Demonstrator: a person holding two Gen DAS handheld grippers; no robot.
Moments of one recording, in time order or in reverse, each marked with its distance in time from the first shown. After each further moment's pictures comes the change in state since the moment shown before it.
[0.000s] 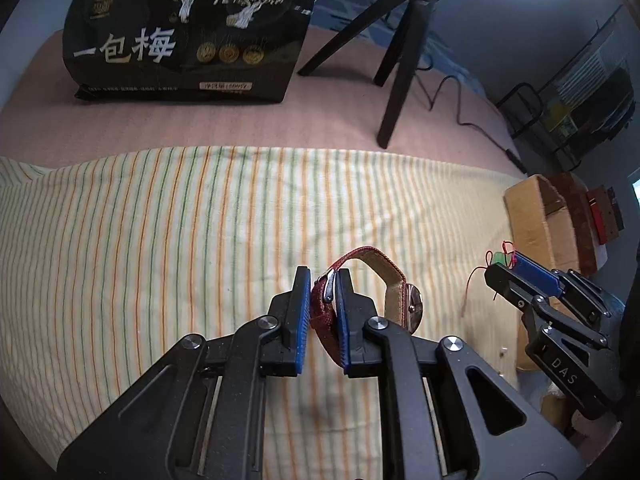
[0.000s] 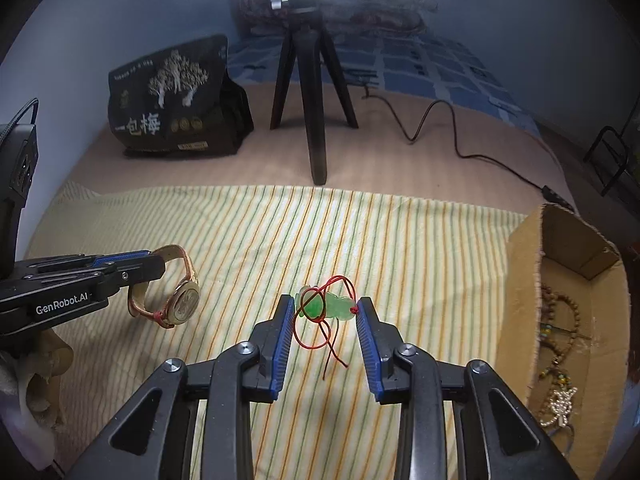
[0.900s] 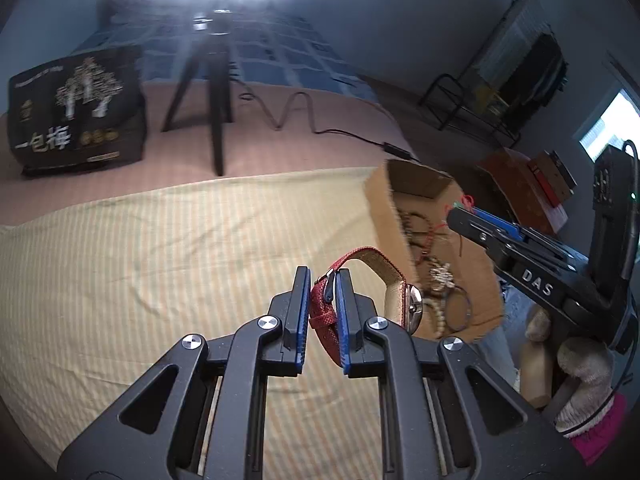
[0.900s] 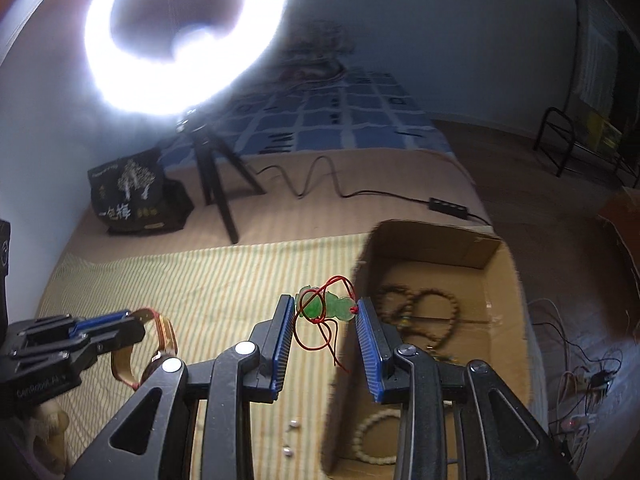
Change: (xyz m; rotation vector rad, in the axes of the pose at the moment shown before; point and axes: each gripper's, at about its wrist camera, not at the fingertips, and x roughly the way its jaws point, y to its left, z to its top) left arm -0.055 -0.139 -0.033 0.202 -0.095 -0.166; right arm -0.107 -0.111 -0.021 0.180 -0.171 -0.064
